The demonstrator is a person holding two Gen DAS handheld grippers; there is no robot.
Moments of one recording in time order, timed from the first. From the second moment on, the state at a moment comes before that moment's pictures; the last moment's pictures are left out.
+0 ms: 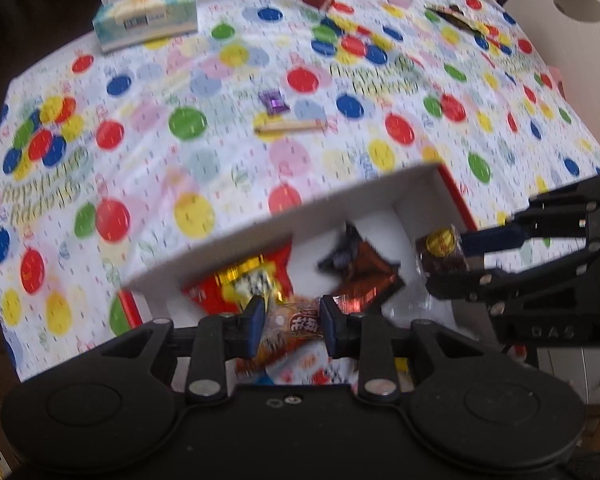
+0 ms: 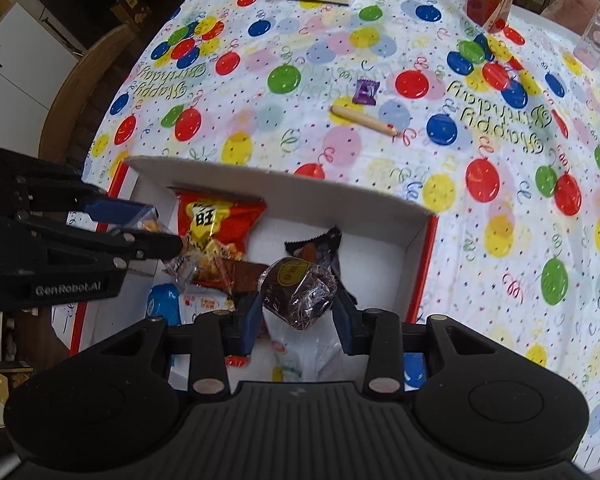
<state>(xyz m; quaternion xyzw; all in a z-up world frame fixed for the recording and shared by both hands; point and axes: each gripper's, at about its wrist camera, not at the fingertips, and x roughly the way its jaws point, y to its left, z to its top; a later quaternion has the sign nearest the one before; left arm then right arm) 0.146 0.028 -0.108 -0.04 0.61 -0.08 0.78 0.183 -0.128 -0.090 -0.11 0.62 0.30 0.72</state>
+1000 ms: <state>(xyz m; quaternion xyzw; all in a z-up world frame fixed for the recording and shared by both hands) 0.084 0.017 -0.169 -0.03 0.64 -0.10 0.76 0.110 -0.119 -0.149 -0.12 0.66 0.30 0.68</state>
